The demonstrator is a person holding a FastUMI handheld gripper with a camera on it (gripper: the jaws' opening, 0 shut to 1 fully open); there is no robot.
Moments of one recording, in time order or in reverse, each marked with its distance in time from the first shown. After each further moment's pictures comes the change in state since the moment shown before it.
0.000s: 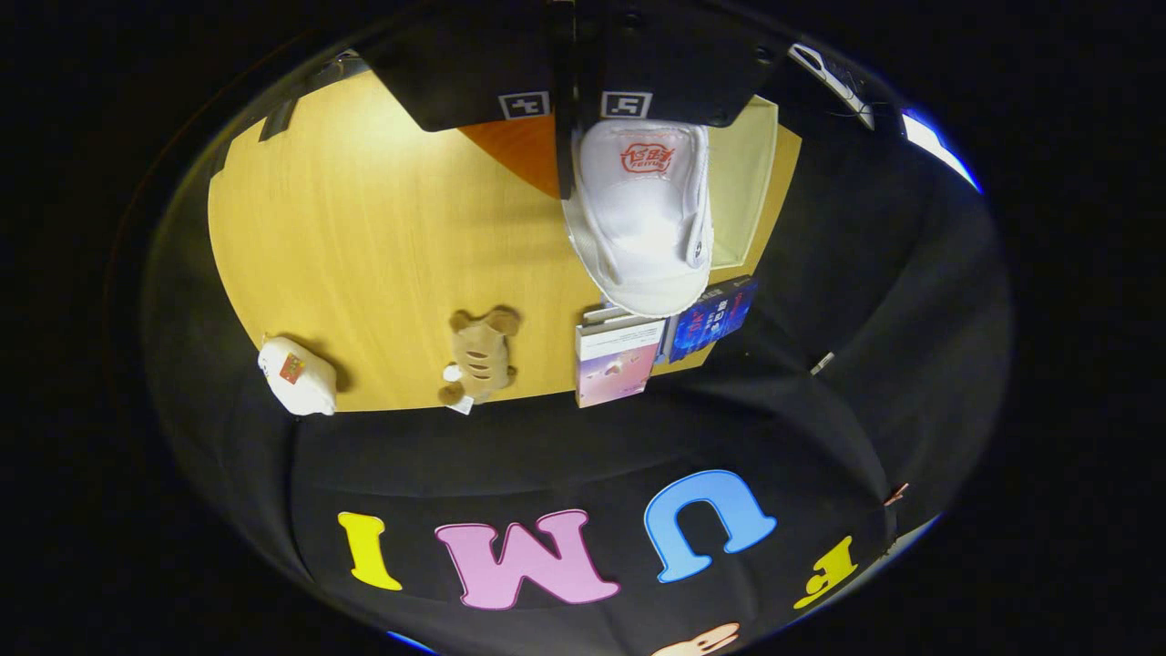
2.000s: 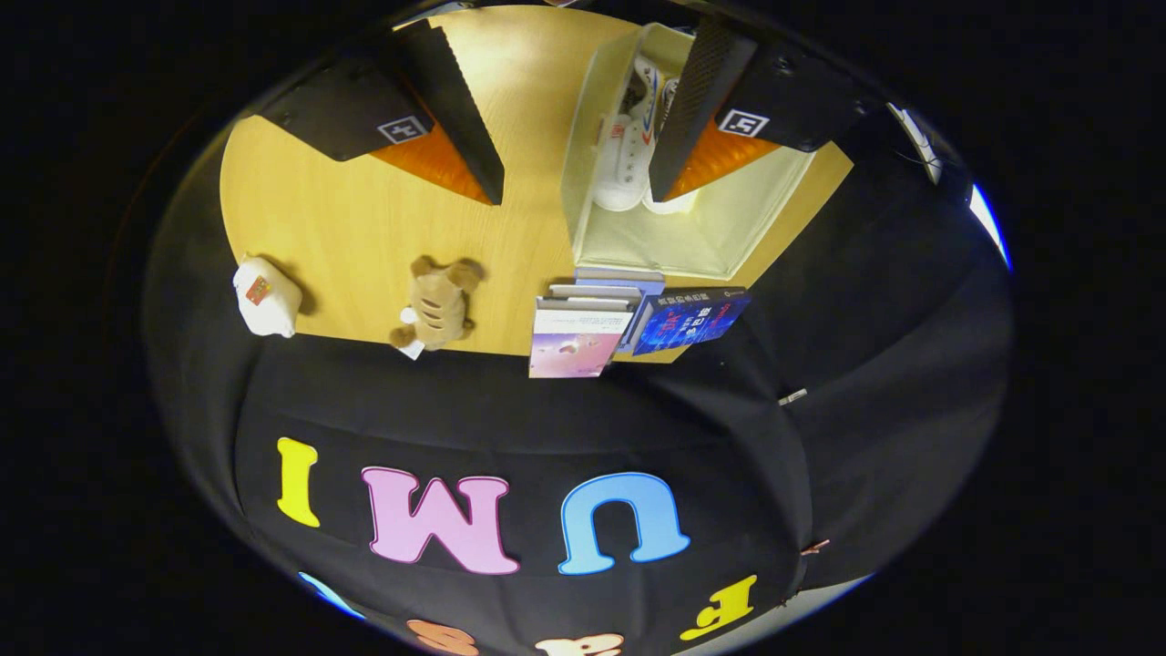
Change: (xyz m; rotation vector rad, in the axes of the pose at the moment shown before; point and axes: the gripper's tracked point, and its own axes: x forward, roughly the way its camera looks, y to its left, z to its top) arm 0.022 0.000 0.000 -0.261 -0.189 0.006
